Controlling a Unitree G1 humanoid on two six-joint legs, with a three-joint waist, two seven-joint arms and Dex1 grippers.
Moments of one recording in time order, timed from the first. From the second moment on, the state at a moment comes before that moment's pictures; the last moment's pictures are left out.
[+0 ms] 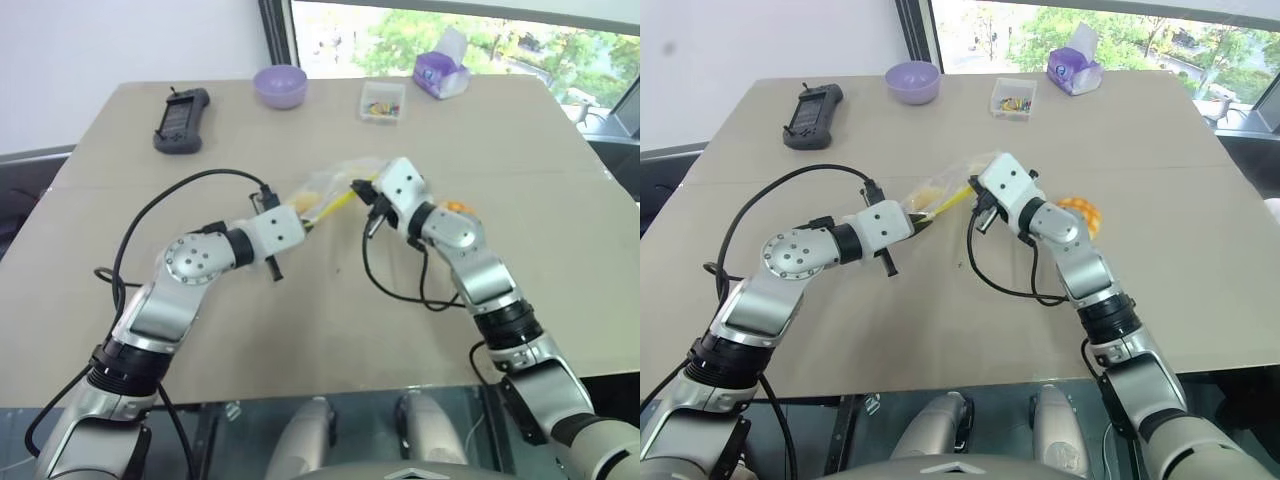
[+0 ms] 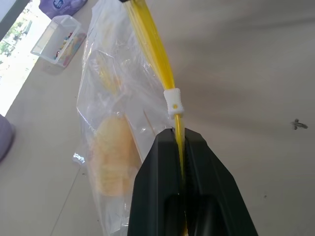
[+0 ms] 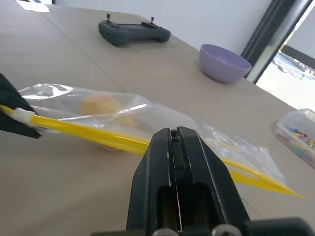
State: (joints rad) left arm -0.40 0.74 -0.16 -0.19 0.04 0.21 -0.76; right arm -0.68 -0.21 0.25 0.09 -0.10 0.24 0.53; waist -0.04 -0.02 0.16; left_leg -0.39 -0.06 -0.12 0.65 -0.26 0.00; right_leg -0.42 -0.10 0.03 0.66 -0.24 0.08
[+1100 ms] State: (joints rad) left arm -0.40 0.74 -0.16 -0.21 0.04 0.23 -0.77; right arm -0.63 -0.25 0.23 0.03 -0.10 0.30 0.51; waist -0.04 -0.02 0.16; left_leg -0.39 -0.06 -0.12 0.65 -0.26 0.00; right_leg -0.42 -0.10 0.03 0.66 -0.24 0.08
